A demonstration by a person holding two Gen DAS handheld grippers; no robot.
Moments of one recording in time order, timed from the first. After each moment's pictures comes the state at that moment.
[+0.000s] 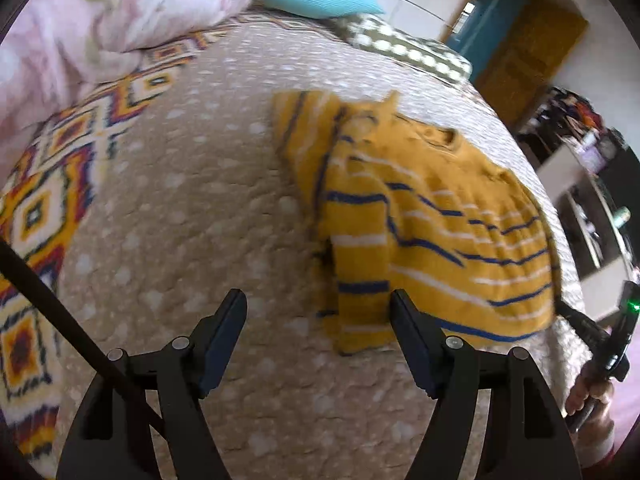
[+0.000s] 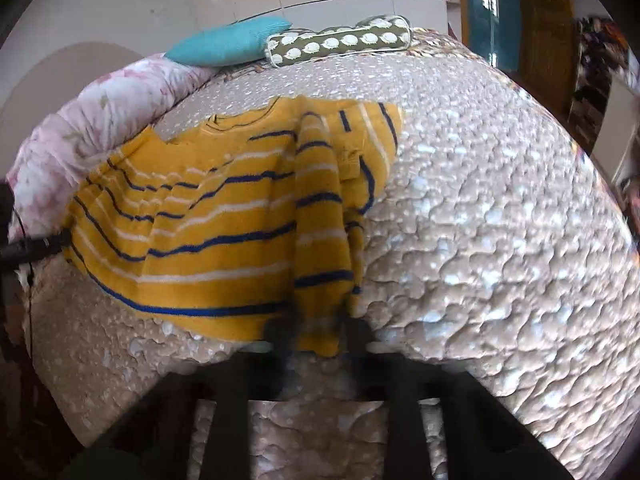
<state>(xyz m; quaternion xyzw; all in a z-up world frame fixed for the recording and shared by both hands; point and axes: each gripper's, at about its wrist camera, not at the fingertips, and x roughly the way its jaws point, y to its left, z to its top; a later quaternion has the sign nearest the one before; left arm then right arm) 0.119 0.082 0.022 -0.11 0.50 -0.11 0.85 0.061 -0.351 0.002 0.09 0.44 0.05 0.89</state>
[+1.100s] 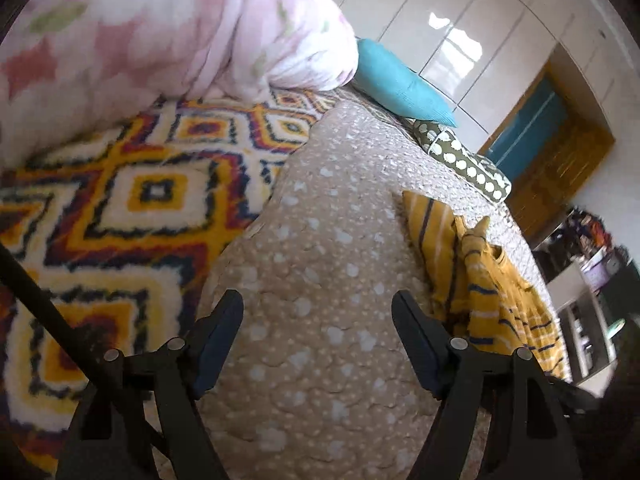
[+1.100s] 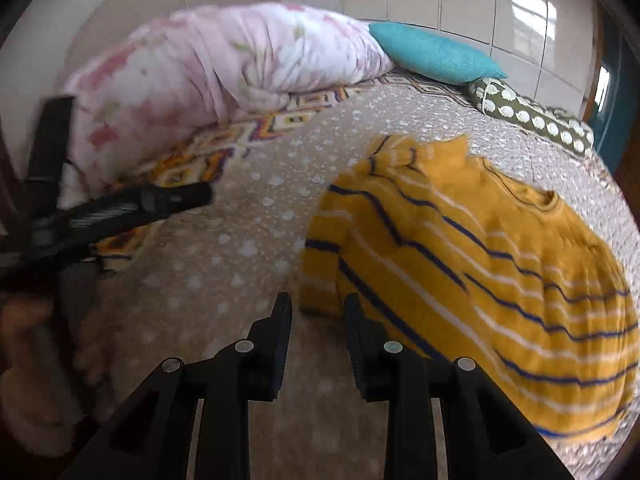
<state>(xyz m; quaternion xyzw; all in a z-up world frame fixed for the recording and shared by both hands) 0.084 0.218 0.001 -0.26 0.37 -0.03 0.89 0.075 -0.007 0.020 -0.09 0.41 0.21 0.88</state>
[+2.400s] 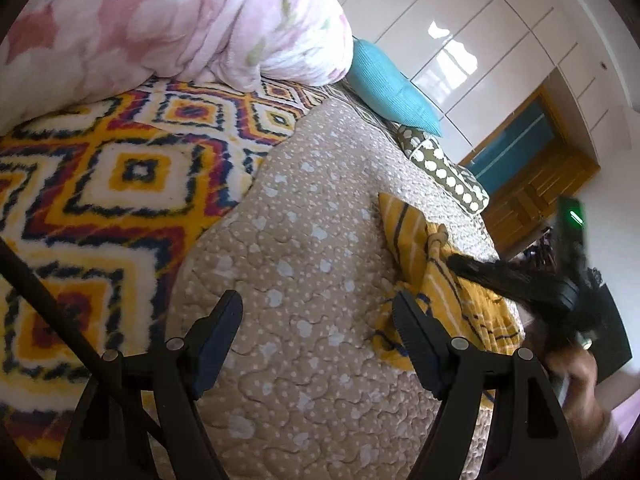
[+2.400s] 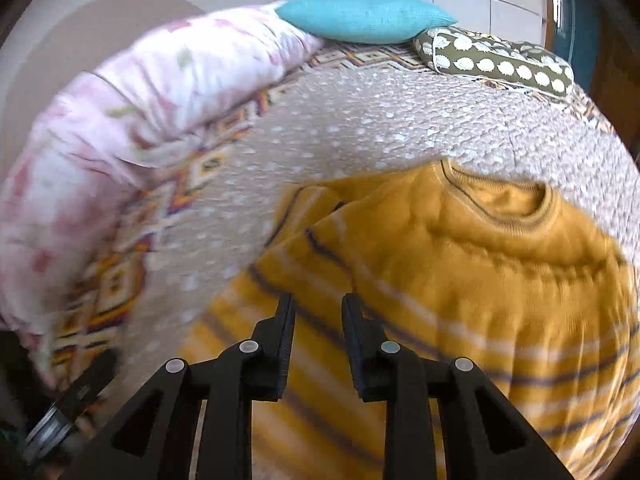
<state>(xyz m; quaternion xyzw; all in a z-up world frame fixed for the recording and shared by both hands) 0.080 0.216 0.005 -0.30 0.37 -0.06 0.88 0.228 -0.047 0.037 0.01 0.49 0.15 0.86</state>
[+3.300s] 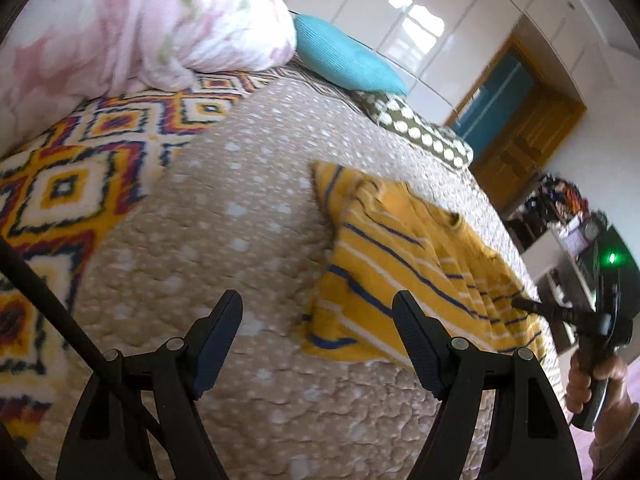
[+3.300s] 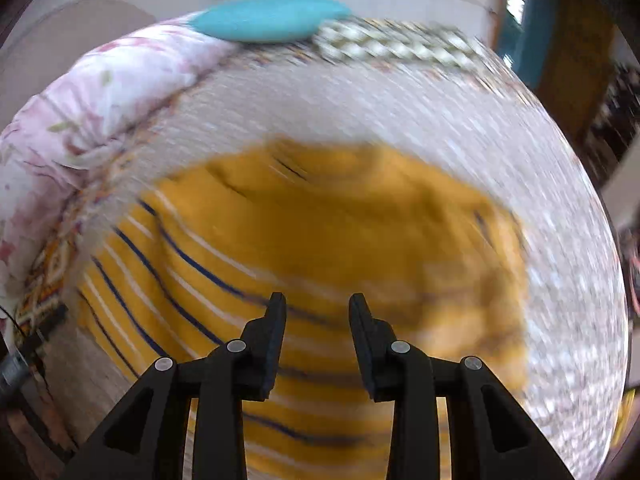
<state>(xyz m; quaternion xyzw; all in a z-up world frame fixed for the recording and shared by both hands) 0.097 0.132 0.011 -0.21 0.39 -0.10 0.89 0.175 -0.215 0.046 0.02 0.51 0.05 0.86</state>
